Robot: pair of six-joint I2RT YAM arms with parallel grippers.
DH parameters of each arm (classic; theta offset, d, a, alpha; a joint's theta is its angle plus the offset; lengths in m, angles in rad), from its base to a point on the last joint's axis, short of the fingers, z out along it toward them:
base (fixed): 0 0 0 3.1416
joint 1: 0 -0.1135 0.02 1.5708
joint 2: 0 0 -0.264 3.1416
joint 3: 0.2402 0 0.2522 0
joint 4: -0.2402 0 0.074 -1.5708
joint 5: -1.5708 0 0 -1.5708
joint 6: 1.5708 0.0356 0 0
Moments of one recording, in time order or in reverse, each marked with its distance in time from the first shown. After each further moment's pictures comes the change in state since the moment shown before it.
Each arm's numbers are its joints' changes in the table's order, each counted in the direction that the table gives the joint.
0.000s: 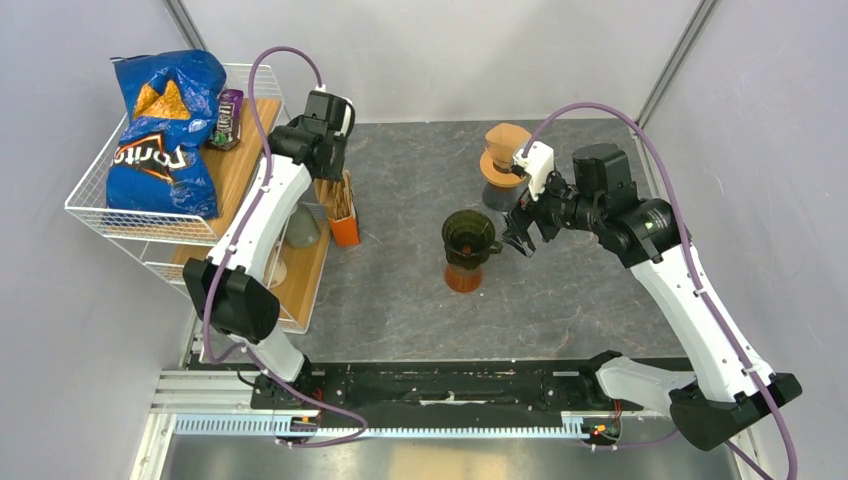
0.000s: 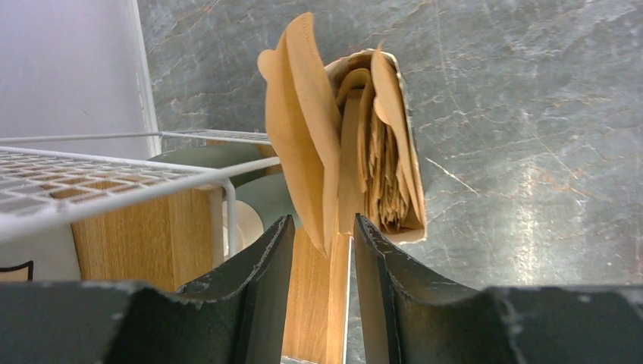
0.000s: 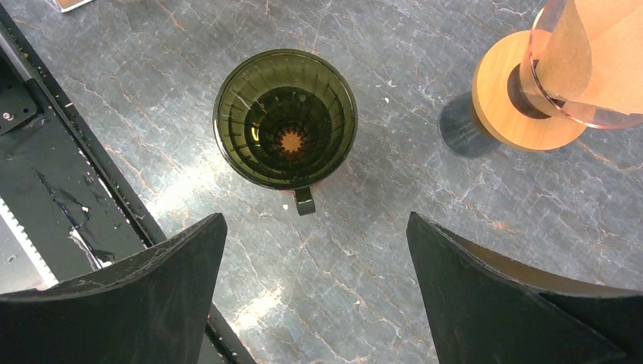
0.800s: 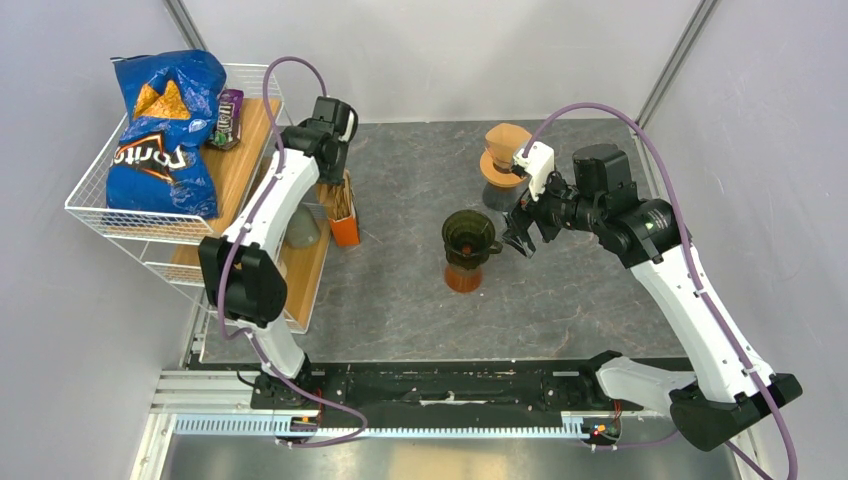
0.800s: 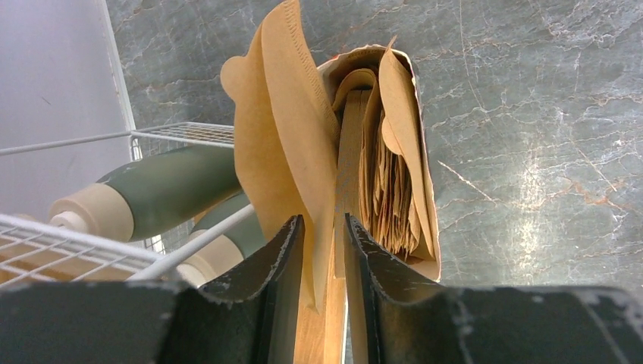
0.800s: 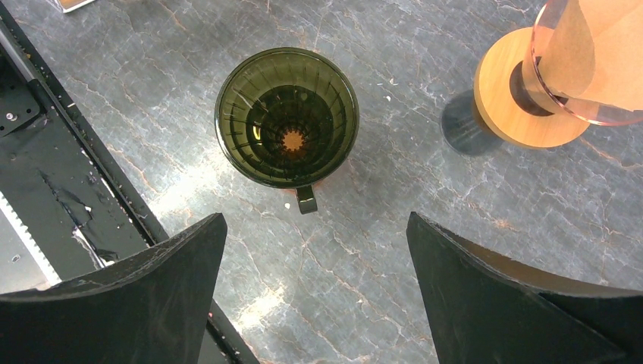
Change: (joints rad) left arm -0.046 0.108 -0.028 0.034 -0.017 -0.002; right arm 0.000 -0.003 0.000 -0.004 0.000 0.007
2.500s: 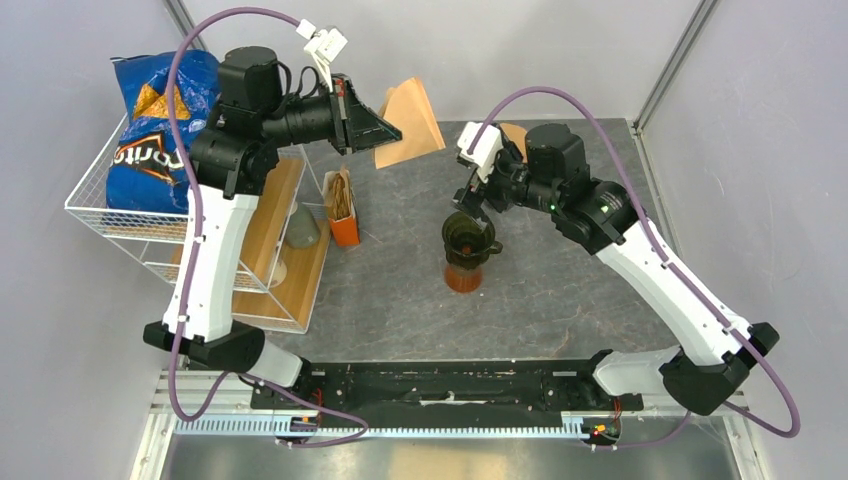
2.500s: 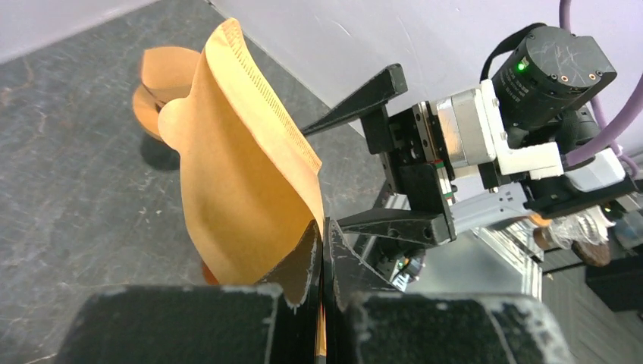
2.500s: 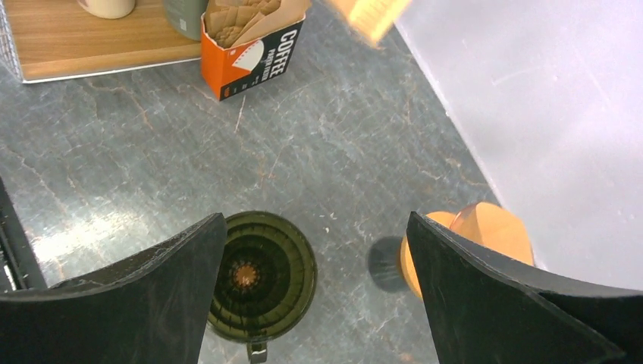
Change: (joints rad) left arm 0.054 -0.272 0.374 0.094 -1.170 -0.285; right arm -0.225 0.162 0.132 0.282 -0.146 -0.132
